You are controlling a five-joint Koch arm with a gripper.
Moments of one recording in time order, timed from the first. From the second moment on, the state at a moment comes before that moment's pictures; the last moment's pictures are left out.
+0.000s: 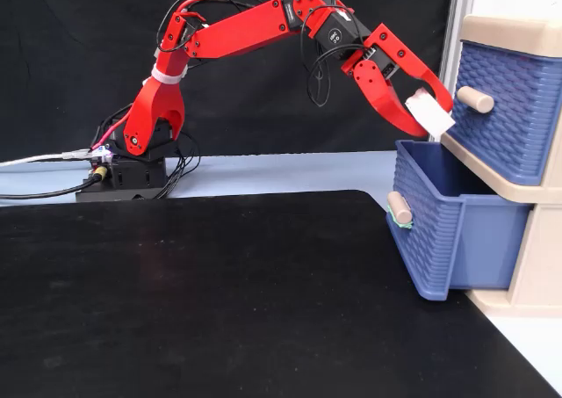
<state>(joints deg) 35.9 64.8 35.6 60.5 164.7</state>
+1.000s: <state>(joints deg) 38.1 50.4 26.9 86.7 133.9</state>
